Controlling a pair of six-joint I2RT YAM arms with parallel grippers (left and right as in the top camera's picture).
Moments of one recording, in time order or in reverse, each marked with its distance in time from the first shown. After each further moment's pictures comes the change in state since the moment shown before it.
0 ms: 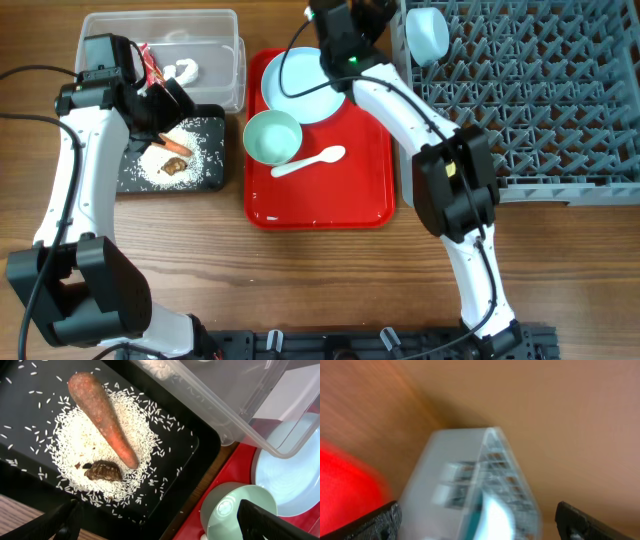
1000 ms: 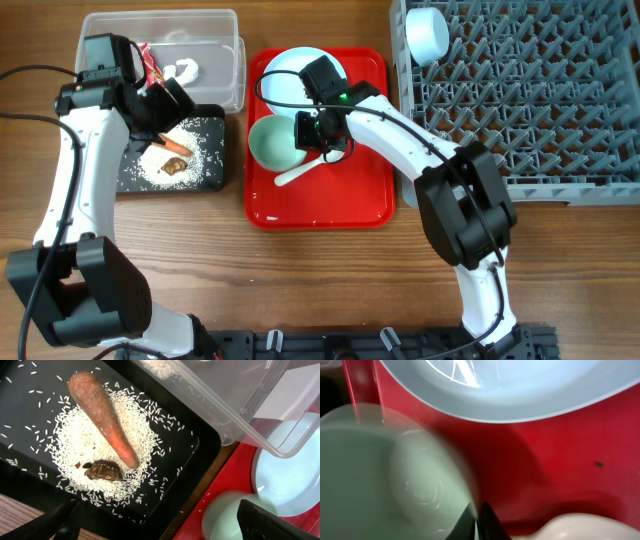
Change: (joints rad) left arm 0.000 0.000 0.000 0.000 0.000 0.000; right arm 0.082 -0.175 -0.335 -0.406 -1.088 1.389
